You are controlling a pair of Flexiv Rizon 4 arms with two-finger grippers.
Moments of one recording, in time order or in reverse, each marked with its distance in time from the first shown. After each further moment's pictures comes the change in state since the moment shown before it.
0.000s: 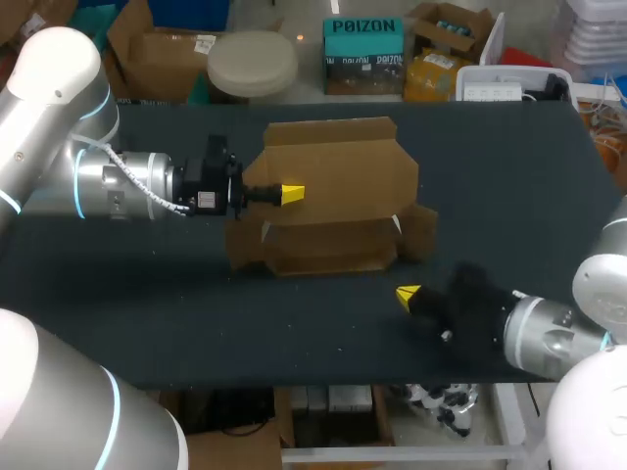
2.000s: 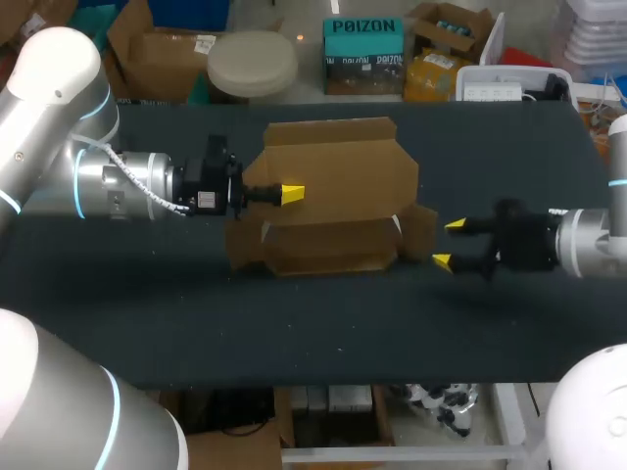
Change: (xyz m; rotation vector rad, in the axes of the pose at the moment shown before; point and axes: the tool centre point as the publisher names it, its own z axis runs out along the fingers) left arm 0.000 0.000 0.000 0.000 0.000 0.000; right arm -0.122 0.023 -0.003 0.103 0.177 -0.231
